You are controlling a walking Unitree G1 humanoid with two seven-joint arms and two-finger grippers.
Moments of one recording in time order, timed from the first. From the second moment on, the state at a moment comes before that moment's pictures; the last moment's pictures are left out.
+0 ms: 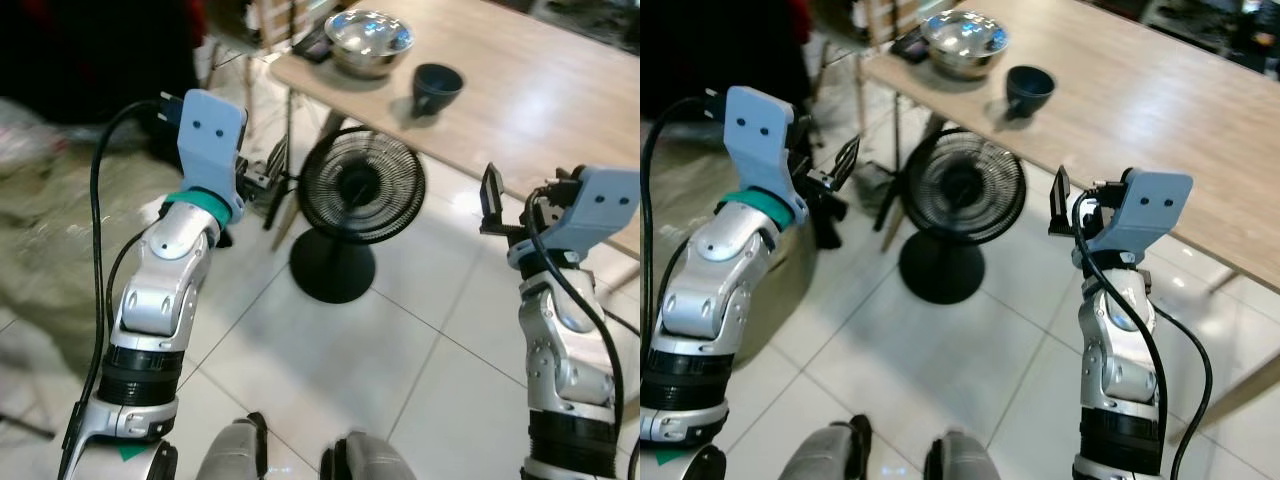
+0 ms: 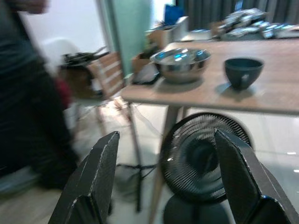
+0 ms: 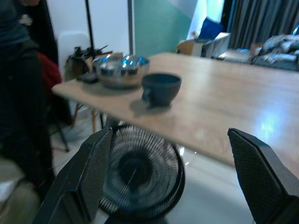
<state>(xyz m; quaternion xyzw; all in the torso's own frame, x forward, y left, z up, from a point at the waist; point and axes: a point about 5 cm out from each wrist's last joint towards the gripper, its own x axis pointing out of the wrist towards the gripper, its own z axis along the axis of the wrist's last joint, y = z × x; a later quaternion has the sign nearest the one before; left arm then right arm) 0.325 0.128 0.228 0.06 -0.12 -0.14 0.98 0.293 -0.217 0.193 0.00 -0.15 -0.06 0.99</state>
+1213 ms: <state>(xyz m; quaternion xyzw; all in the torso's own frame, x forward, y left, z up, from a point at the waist) 0.328 0.114 0.229 0.04 -0.12 -0.17 0.98 0.291 -0.226 0.192 0.00 -0.14 -0.07 0.99</state>
